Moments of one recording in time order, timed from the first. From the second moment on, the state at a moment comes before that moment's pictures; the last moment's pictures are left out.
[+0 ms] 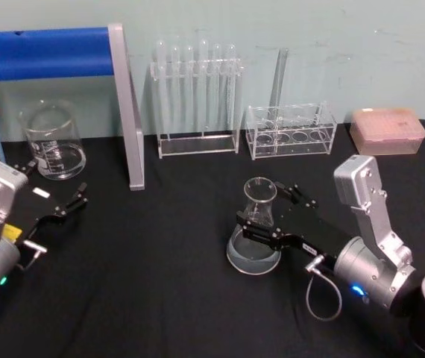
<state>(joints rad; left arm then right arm) -0.20 0.60 0.45 -1.41 -0.25 -0.12 0.03 0.11 0.44 -0.39 -1.57 0.34 0.02 0.33</state>
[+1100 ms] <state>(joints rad) -0.20 0.60 0.45 -1.41 -0.25 -0.12 0.03 0.12 0.40 -0.37 -1.56 0.32 0.03 0.35</state>
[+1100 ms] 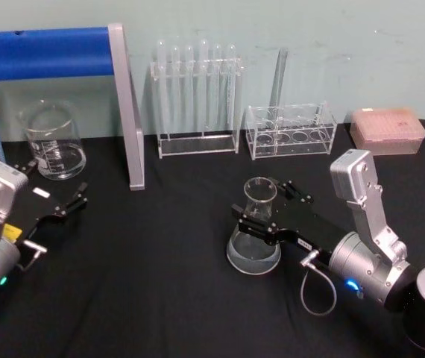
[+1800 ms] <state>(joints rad) -0.20 0.60 0.45 -1.41 -0.25 -0.12 0.03 0.12 0.40 -0.37 -1.56 0.32 0.03 0.35</state>
